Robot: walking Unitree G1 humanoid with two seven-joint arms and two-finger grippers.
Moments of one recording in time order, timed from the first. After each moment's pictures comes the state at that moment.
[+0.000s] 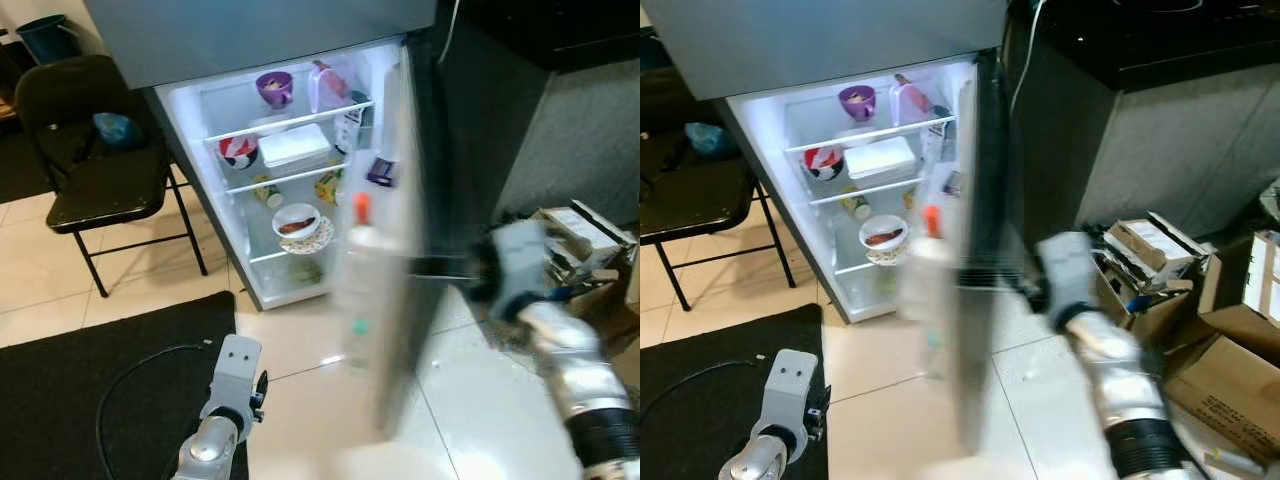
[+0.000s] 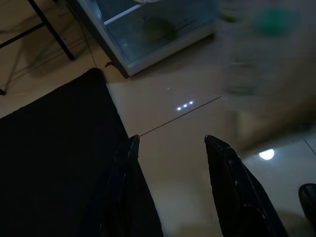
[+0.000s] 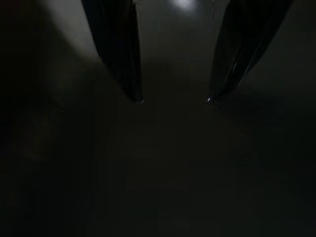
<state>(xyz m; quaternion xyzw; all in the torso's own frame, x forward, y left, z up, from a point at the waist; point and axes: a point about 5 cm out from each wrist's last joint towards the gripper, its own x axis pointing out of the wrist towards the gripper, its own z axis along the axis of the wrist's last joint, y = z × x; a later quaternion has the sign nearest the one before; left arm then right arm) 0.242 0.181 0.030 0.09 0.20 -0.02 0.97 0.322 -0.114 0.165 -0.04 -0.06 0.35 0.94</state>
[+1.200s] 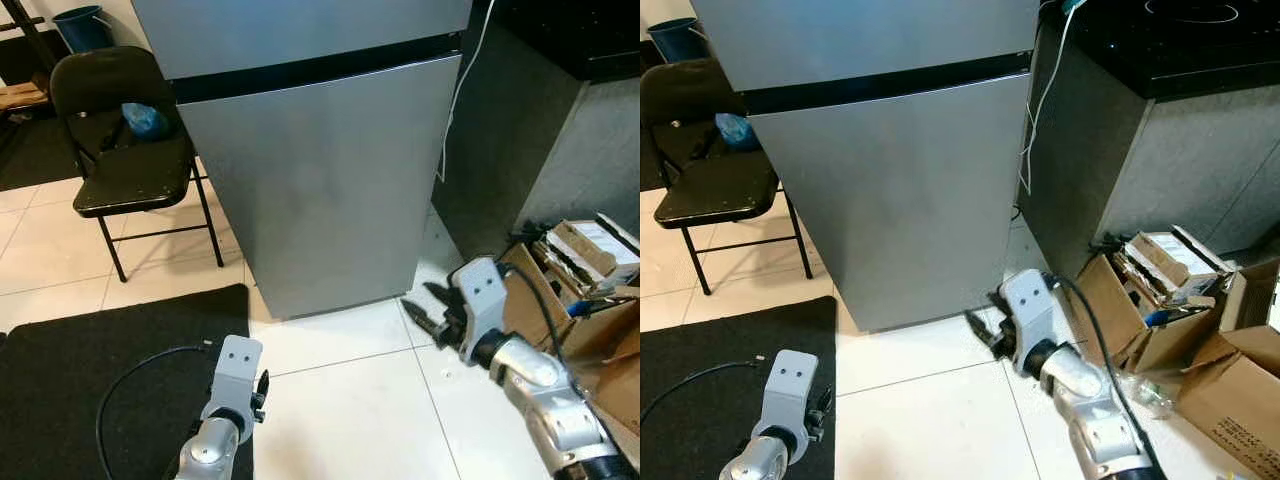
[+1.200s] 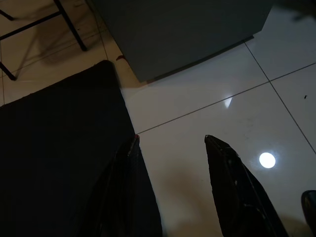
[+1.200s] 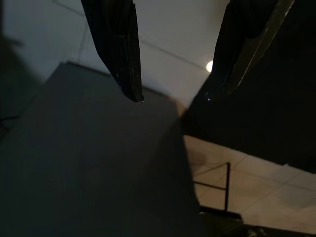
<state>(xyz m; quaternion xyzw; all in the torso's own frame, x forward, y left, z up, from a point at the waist) 0.240 0.180 0.030 0.09 0.20 -0.02 0.98 0.294 -0.142 0.105 -0.06 0.04 0.30 0.95</state>
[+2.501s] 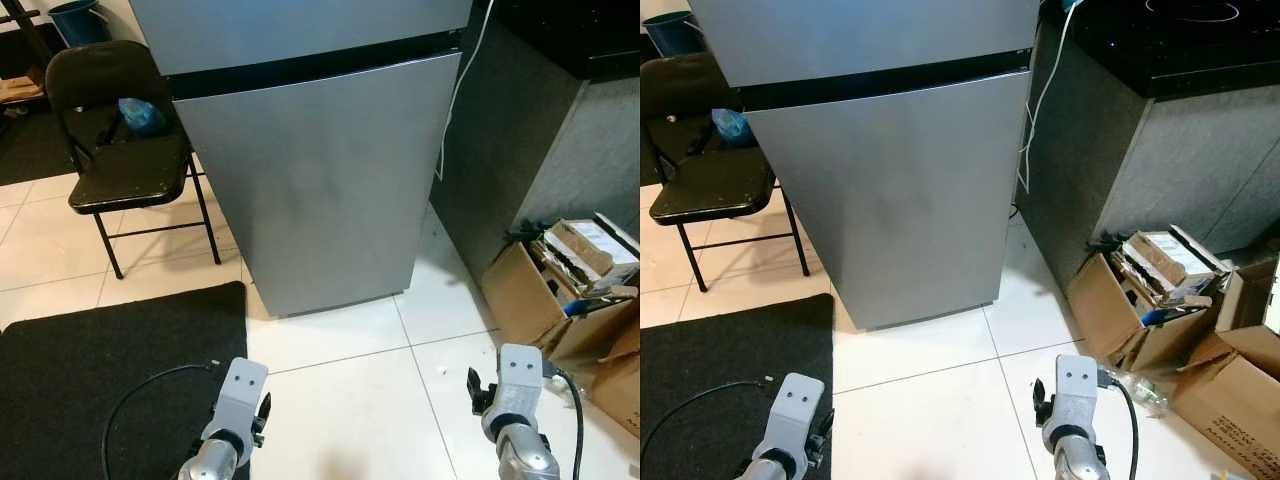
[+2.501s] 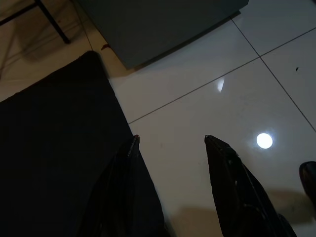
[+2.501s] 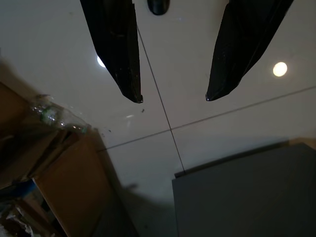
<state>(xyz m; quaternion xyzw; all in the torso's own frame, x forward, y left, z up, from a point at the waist) 0.228 0.182 0.005 0.12 0.22 -0.06 0.97 0.258 -0.197 -0.007 0.00 0.18 -0.08 0.98</state>
